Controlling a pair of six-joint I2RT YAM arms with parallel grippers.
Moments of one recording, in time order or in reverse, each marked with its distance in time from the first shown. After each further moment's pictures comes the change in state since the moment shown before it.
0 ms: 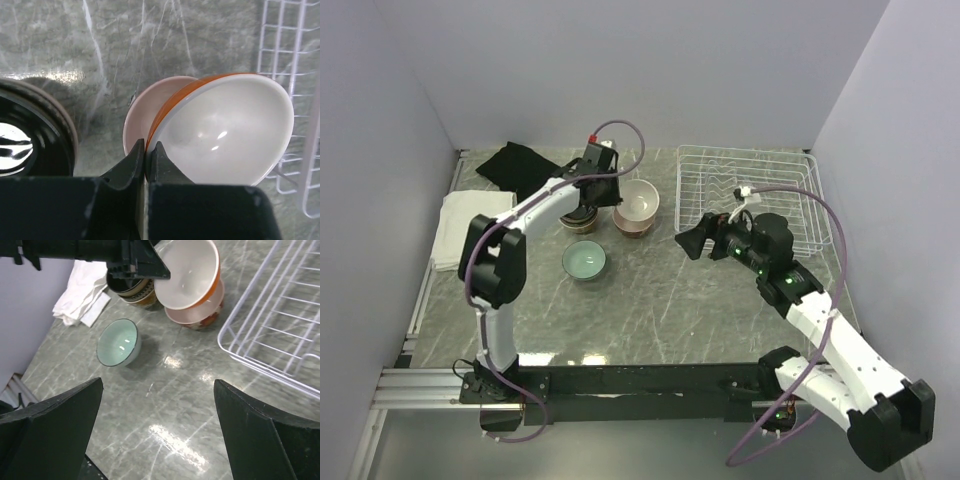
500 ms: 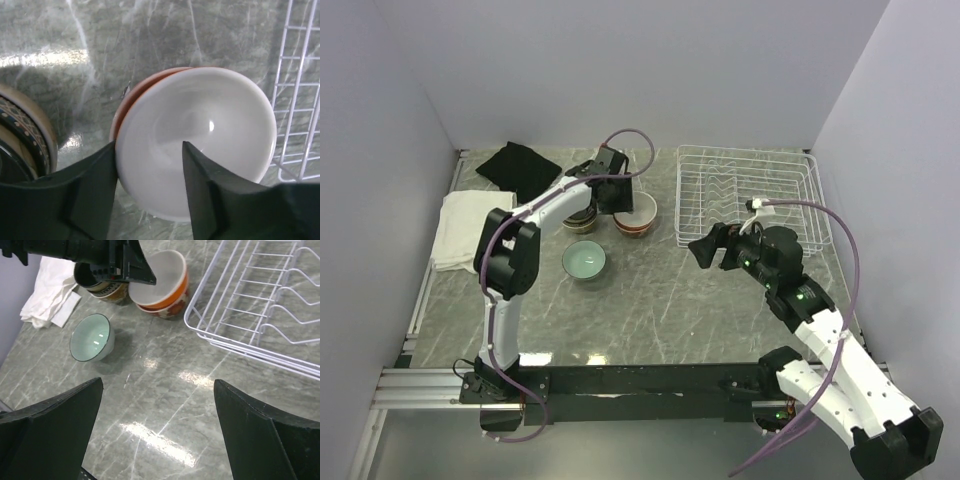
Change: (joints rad) left arm -0.017 0.148 0.112 -0.104 0.001 0.013; right arm -0.009 -0.148 -0.045 -0.140 0.123 -0.037
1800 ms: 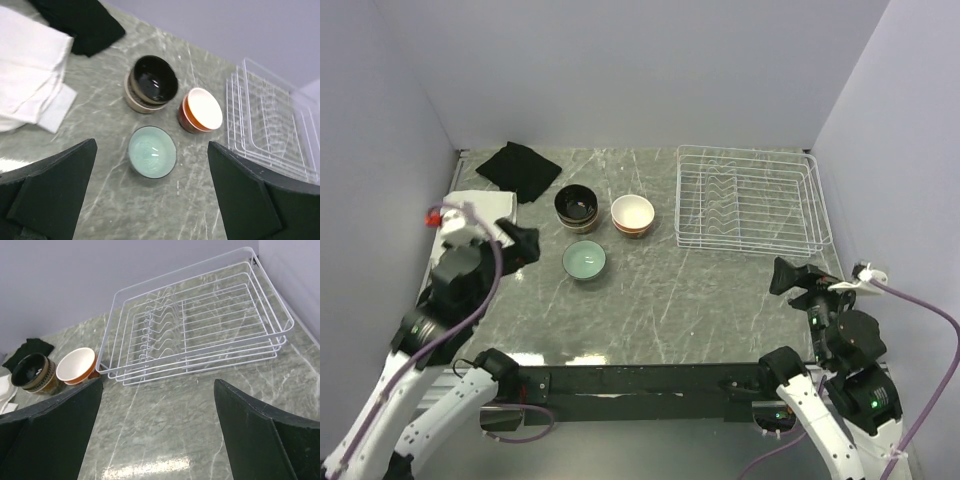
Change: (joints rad) left arm -0.009 -1.493 -0.799 -0.029 -0.405 -0.103; right arm -0.002 -0.619 0.092 -0.478 0.627 -0.002
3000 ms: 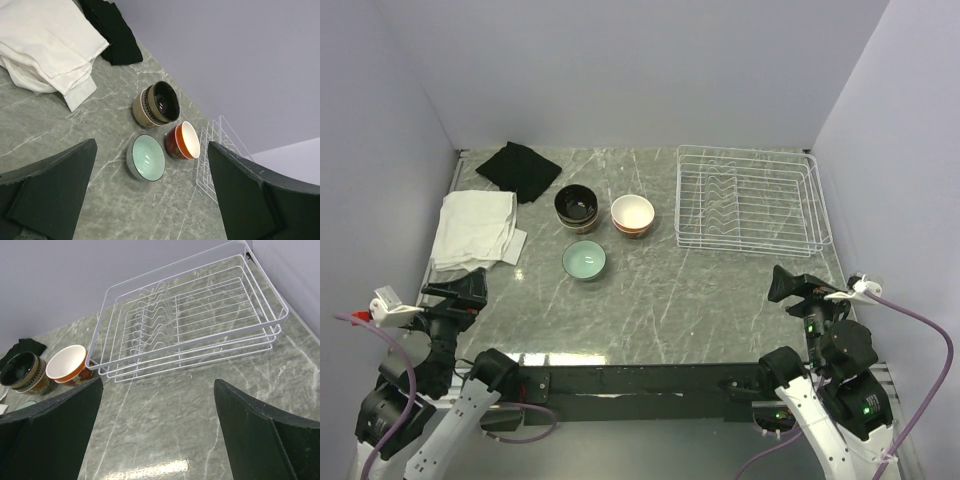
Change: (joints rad) left arm -0.001 -0.588 -0.123 -0.315 -0.239 -0.347; right arm 0.000 -0.132 -0.106 -0.014 0.017 0.000
